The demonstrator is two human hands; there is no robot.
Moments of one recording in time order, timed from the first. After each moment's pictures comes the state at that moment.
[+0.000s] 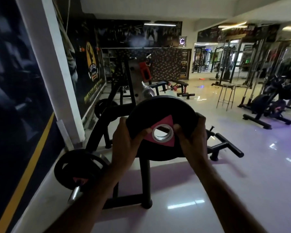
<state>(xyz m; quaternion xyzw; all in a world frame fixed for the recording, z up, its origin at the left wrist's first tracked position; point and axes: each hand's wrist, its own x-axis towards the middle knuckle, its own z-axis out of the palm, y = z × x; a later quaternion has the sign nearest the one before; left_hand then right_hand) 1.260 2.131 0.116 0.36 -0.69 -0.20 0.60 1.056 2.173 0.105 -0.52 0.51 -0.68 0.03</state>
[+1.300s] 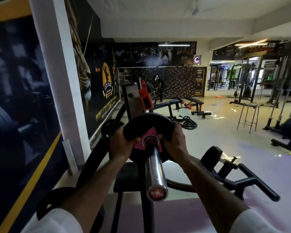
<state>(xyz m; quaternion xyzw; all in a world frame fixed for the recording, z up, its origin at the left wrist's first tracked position) 1.178 1.883 0.162 0.51 -0.64 -0.17 0.54 0.976 1.889 0.146 -0.59 0.57 -0.57 0.07</state>
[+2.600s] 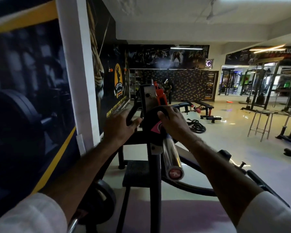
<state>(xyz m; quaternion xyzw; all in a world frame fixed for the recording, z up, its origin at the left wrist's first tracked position) 1.261 1.964 0.226 0.55 -0.71 0.07 0.43 1.047 1.950 0.230 -0.71 0.57 -0.41 0.04</state>
